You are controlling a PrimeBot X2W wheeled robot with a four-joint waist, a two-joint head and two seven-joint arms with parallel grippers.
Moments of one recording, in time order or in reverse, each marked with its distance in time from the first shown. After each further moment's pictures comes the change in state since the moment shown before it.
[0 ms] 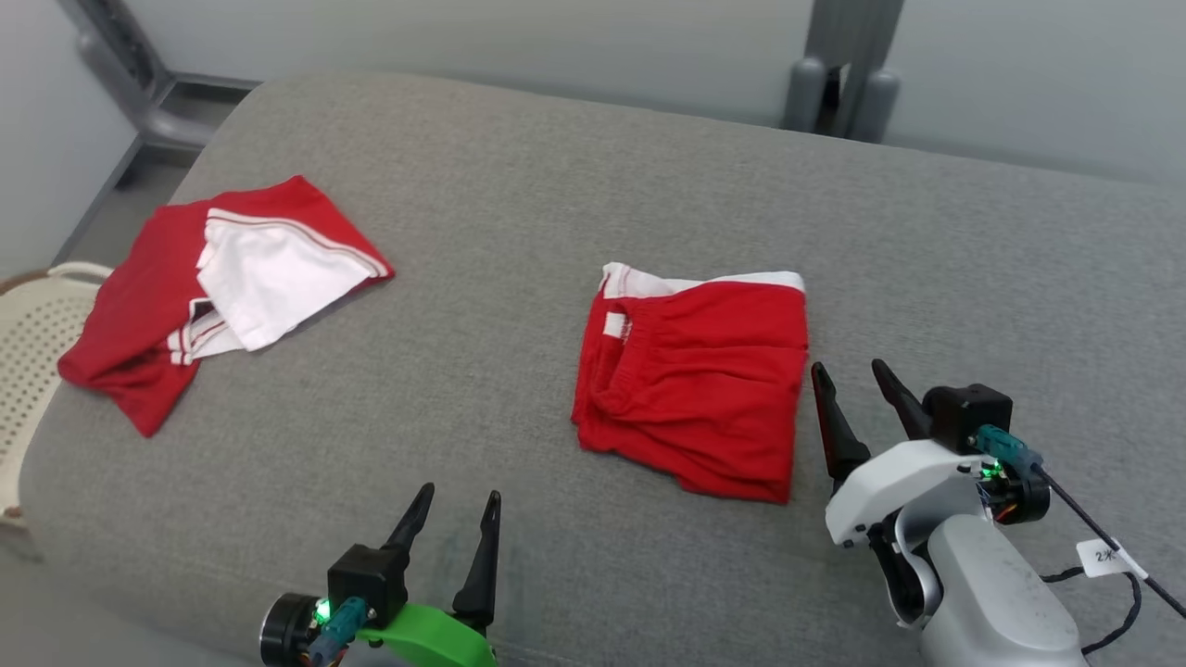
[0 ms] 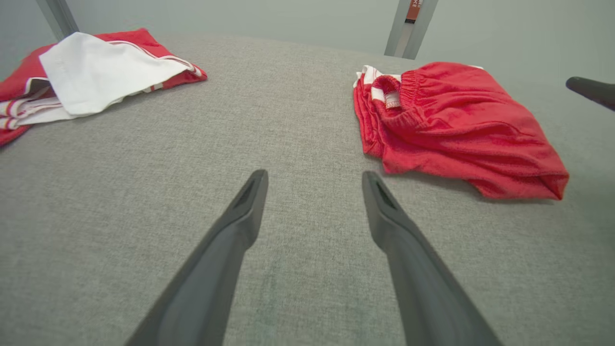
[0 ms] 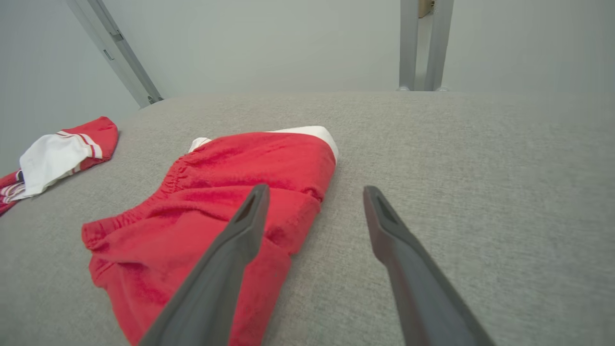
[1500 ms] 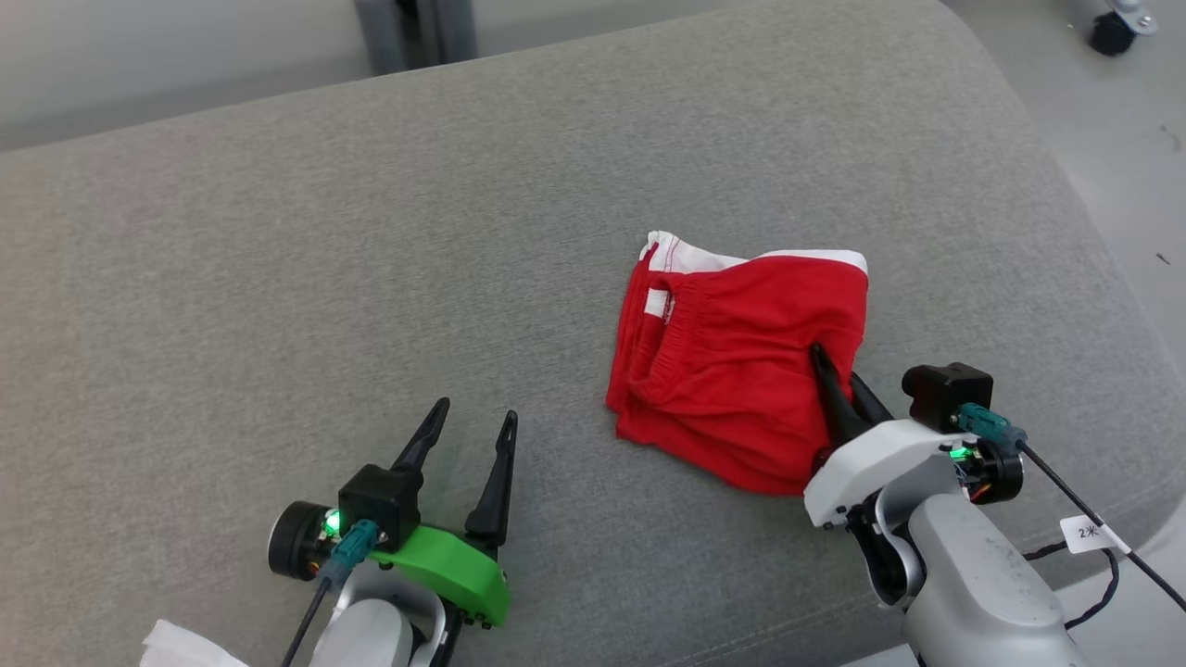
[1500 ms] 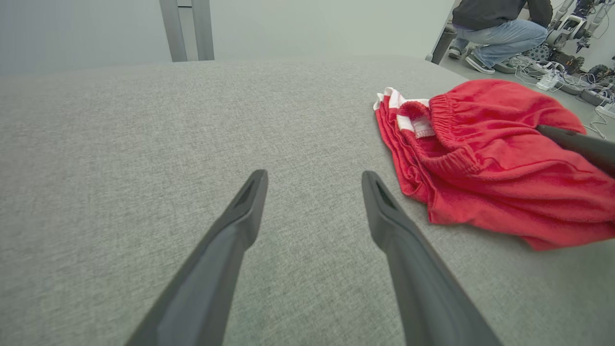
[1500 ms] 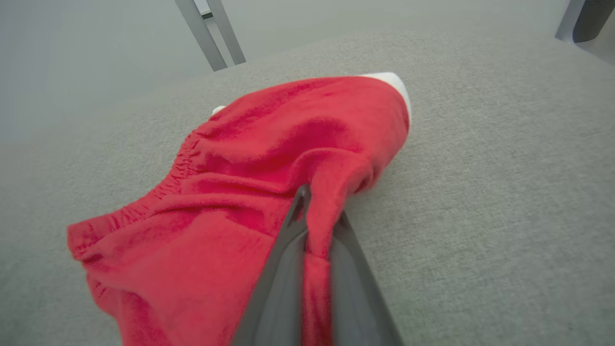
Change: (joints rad) left arm -0.138 -0.002 -0.031 0.010 0.011 -0.028 0.000; right arm -0.064 -0.003 0.080 0.042 0.114 0.000 -0.001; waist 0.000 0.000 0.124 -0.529
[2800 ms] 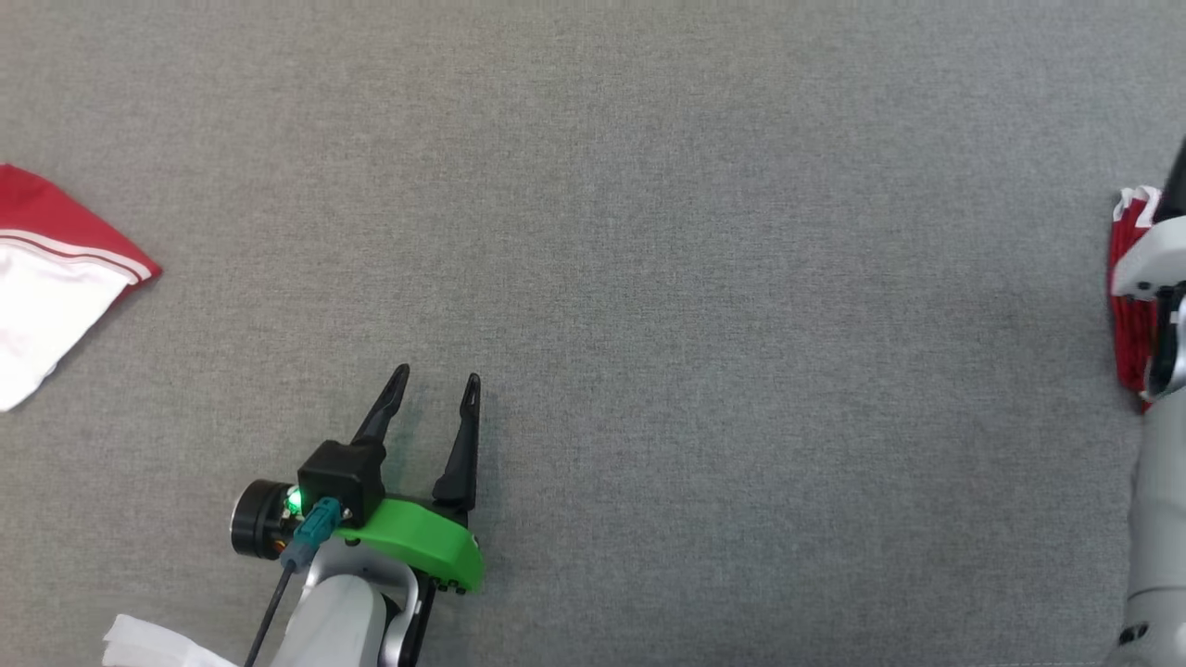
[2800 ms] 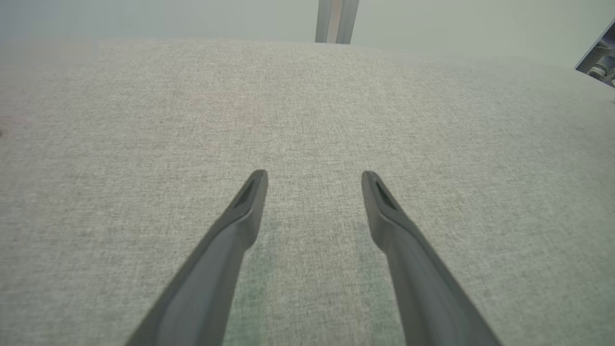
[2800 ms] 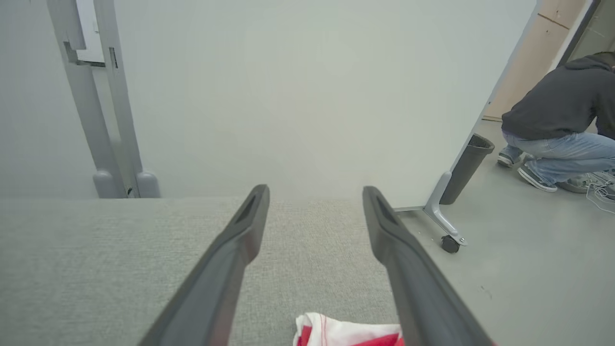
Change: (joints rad) left arm -0.025 0.002 0.066 -0.031 0.019 0.023 0.000; right arm -0.288 -0.108 -0.739 -0.087 -0.654 0.001 0.001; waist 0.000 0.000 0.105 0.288
